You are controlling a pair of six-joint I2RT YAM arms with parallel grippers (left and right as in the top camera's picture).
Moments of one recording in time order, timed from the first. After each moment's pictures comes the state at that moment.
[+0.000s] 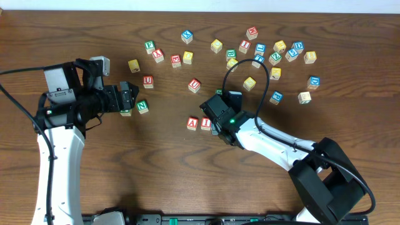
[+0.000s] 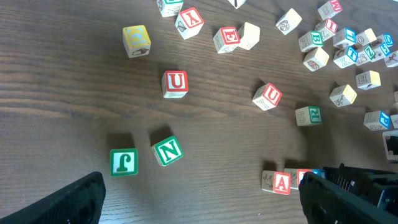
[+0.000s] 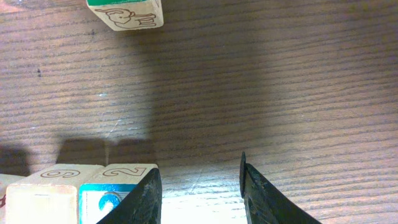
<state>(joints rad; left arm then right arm) 0.21 1.30 1.08 -0.71 0.47 0.02 0.72 1.79 1.02 -0.47 0.33 0.77</state>
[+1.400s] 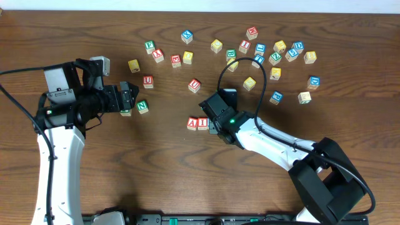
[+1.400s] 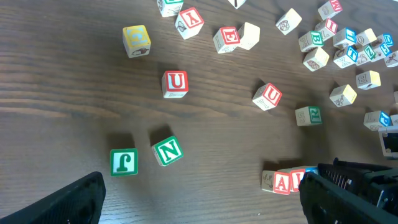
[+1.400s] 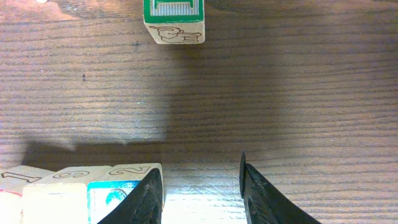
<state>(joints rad) 0.21 1.30 1.08 -0.71 0.47 0.02 0.72 1.79 1.02 -0.40 0.30 0.68</state>
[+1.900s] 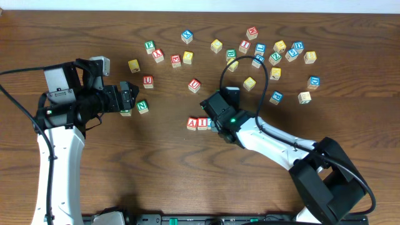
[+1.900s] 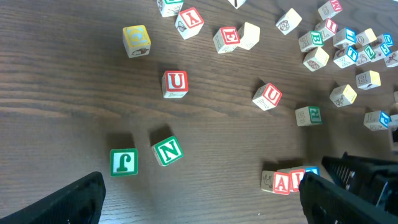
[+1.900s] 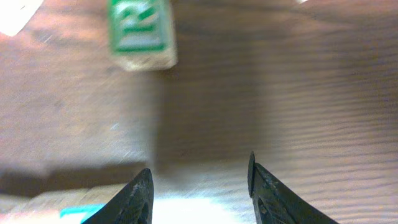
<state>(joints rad) 0.21 1.30 1.08 -0.71 0.47 0.02 0.70 1.79 1.02 -0.40 0.37 0.69</state>
